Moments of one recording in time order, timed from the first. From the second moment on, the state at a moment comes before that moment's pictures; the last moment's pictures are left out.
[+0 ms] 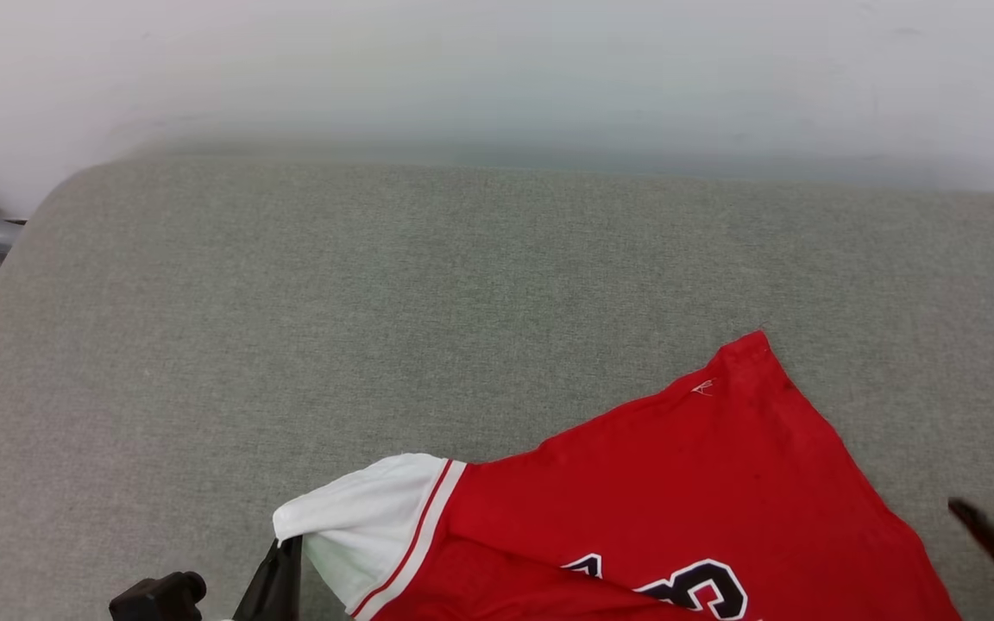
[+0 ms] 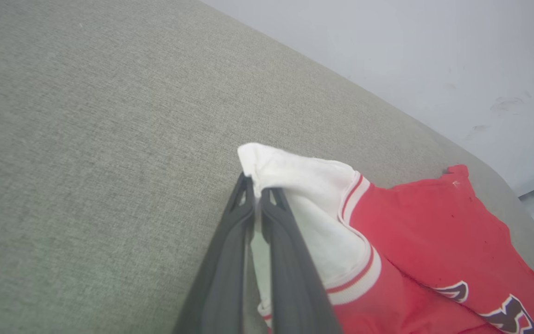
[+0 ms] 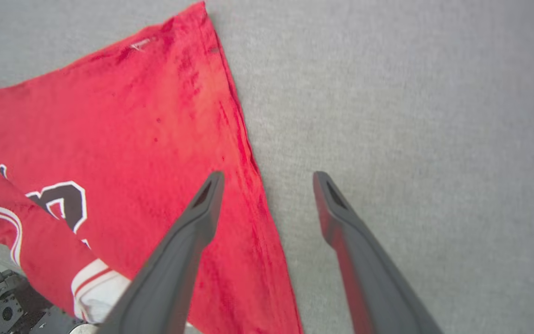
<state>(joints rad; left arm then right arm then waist) 0.14 0.28 -0.28 0.06 -0.75 0.10 -0.20 0.12 -0.57 -0.09 -0.12 0.67 0.13 0.68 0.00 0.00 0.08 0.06</state>
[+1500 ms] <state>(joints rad) -0.09 0.21 -0.35 0.14 -0.70 0.01 -0.25 -0.67 -0.68 0.55 0.36 0.61 0.13 0.83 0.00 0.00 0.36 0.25</state>
